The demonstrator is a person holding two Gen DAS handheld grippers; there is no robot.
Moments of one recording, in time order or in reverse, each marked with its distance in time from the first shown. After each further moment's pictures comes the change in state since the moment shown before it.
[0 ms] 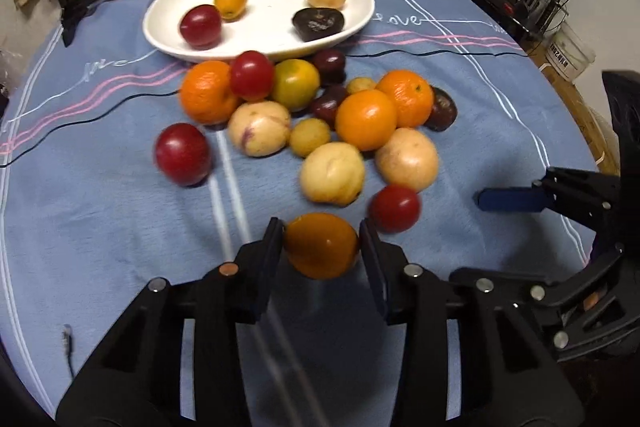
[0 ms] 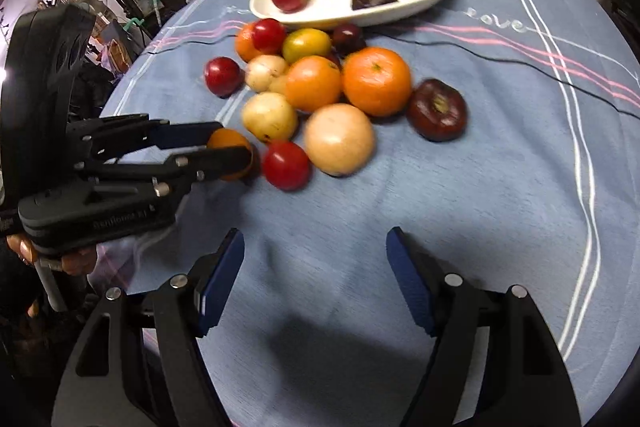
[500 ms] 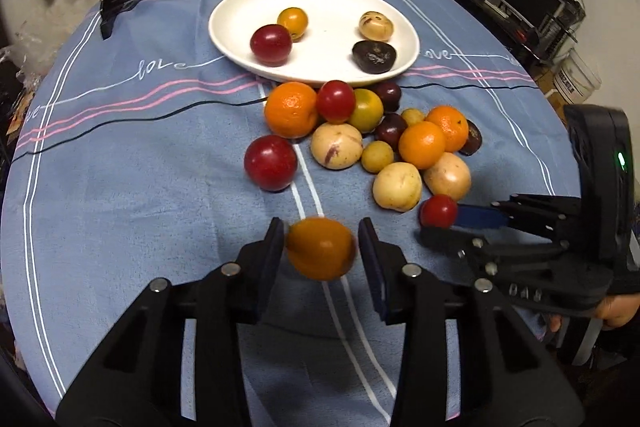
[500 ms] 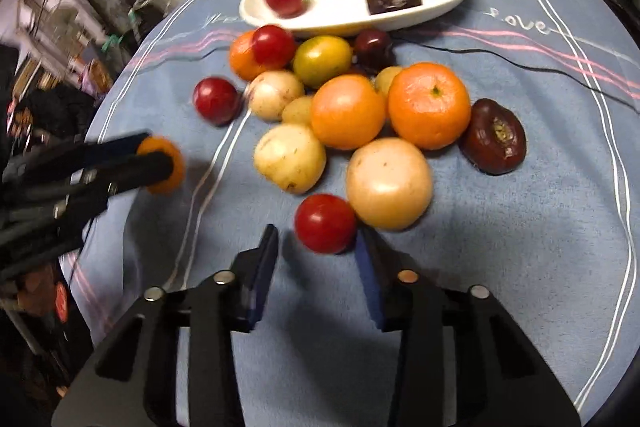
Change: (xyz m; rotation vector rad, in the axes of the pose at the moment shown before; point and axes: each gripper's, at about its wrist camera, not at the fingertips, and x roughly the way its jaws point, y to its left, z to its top) left arm -0.035 0.050 0.002 -0.051 -0.047 0.003; right arm 0.035 0.013 0.027 0.144 -0.022 -0.030
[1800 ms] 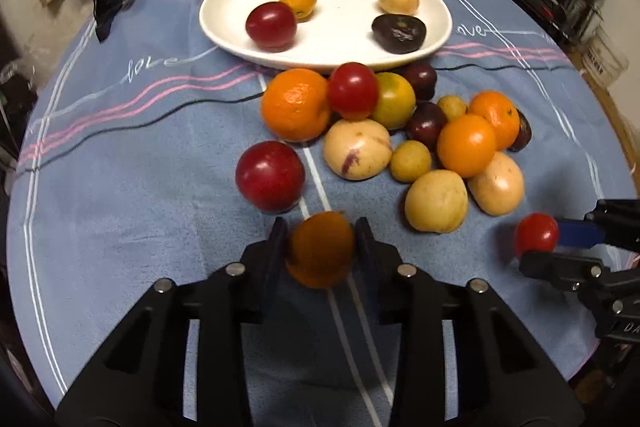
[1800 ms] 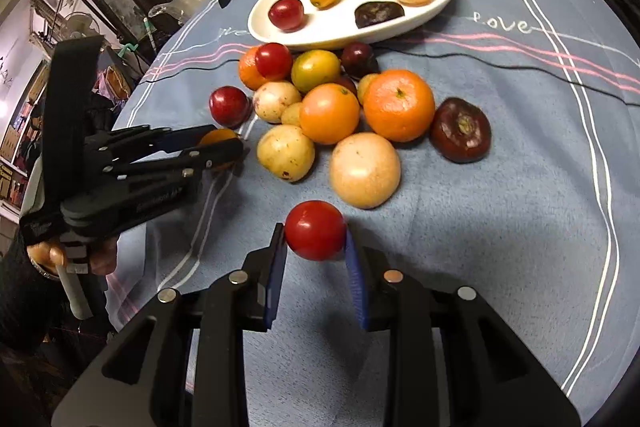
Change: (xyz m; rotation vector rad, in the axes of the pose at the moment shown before) left arm 0.046 -0.008 0.016 0.016 0.068 0.116; right arm -0.040 -0.010 -0.011 -0.063 -0.004 0.044
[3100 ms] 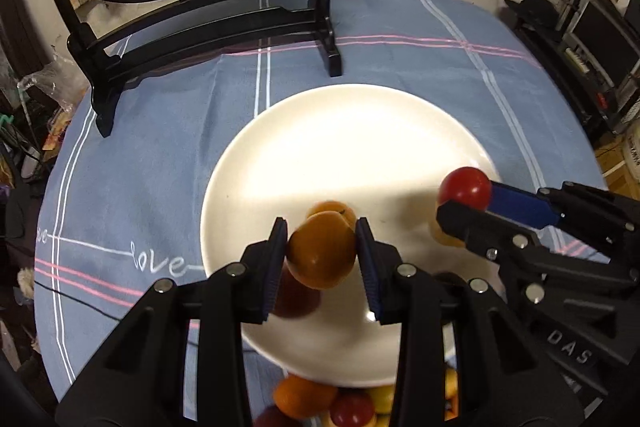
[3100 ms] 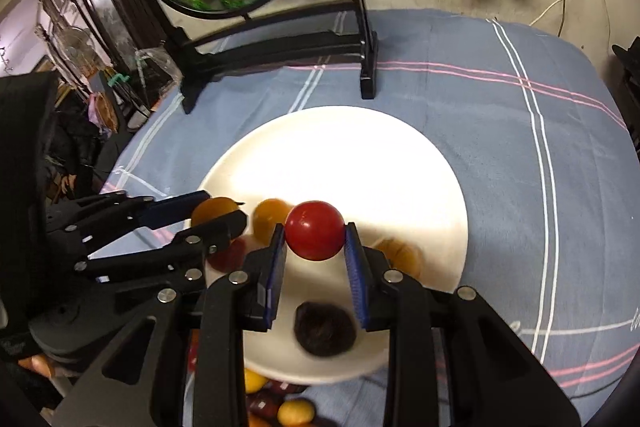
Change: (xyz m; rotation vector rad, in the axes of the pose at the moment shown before) left arm 0.029 0.017 0.199 -0.143 -0.068 0.123; right arm 0.045 -0.043 0.239 -0.085 -0.110 -0.060
